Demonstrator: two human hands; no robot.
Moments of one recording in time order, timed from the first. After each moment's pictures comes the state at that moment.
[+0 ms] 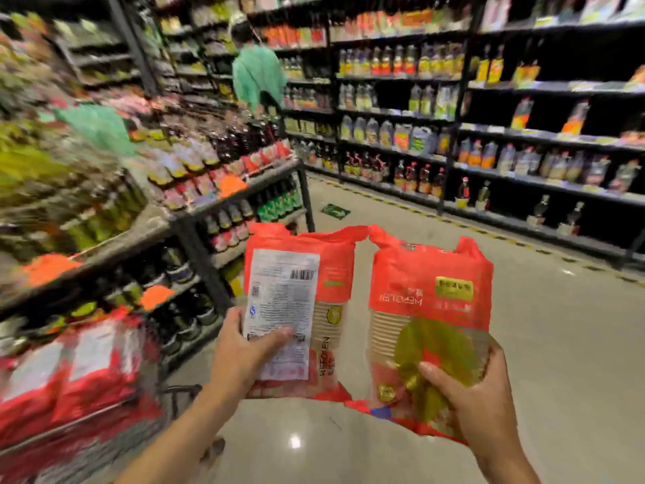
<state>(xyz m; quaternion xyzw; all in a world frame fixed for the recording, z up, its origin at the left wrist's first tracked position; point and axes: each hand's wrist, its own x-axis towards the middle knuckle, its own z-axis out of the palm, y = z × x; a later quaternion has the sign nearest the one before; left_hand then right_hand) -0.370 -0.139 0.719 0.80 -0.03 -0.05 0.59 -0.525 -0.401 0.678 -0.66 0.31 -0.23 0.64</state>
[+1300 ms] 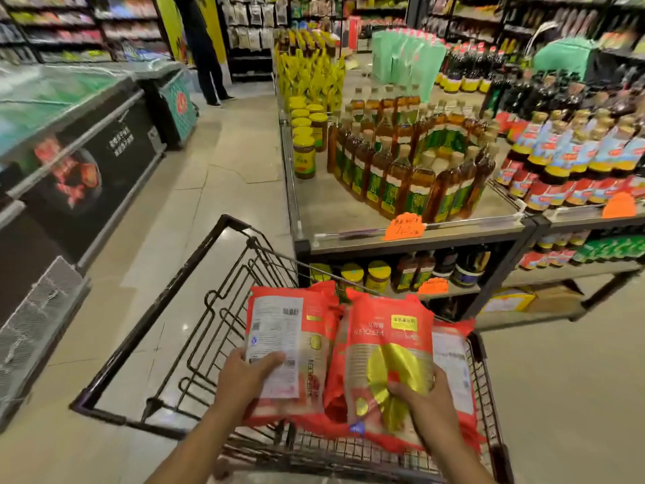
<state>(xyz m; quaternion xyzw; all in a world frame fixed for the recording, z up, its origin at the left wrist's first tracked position) -0.086 0.720 0.548 0.71 0.36 -0.04 0.60 -0.043 0.411 0.540 -0.75 0.18 0.13 0.62</state>
